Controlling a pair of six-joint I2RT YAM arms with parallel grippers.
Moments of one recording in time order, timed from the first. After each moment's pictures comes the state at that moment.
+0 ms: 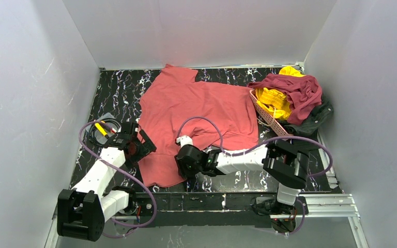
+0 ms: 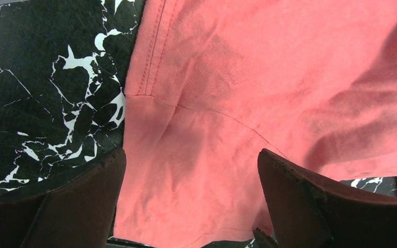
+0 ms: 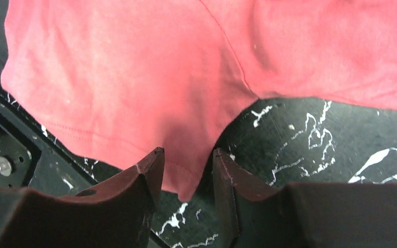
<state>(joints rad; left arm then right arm) -0.15 1.05 0.60 -0.72 -0.07 -0.77 1.28 1.75 0.97 -0.08 0.14 0.66</state>
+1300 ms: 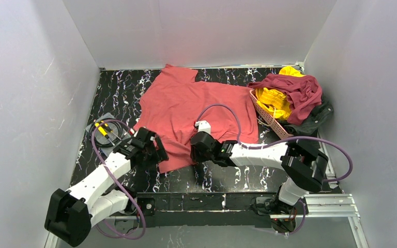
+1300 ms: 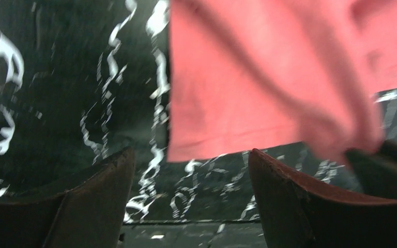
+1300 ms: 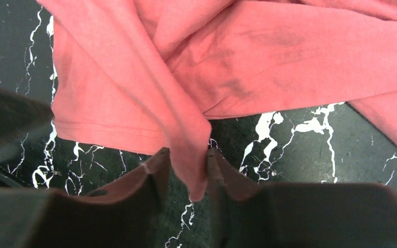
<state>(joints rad) -0.43 1.01 0.59 -0.68 -0.05 -0.82 1.14 1.61 0.92 -0.13 0.27 0.74</state>
